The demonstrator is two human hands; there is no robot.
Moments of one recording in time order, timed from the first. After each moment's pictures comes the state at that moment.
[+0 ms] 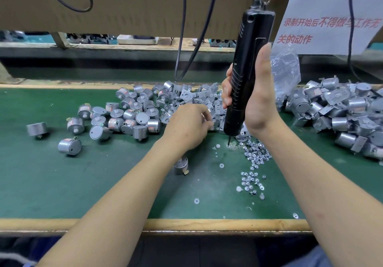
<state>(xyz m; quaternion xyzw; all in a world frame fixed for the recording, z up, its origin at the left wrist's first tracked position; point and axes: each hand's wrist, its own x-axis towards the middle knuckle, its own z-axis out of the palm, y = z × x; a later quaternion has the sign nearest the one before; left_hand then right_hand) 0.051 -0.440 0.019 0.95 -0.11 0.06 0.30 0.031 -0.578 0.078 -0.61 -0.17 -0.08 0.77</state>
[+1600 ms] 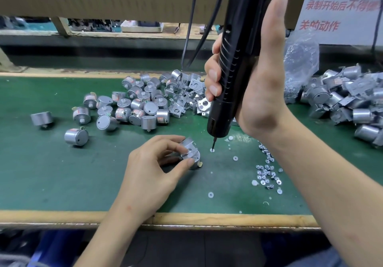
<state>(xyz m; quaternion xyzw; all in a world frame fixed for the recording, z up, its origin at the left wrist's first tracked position) -0.064 -0.368 -0.019 0.82 -0.09 0.14 0.55 -0.002 -0.530 0.100 -0.57 -0.22 -0.02 0.79</state>
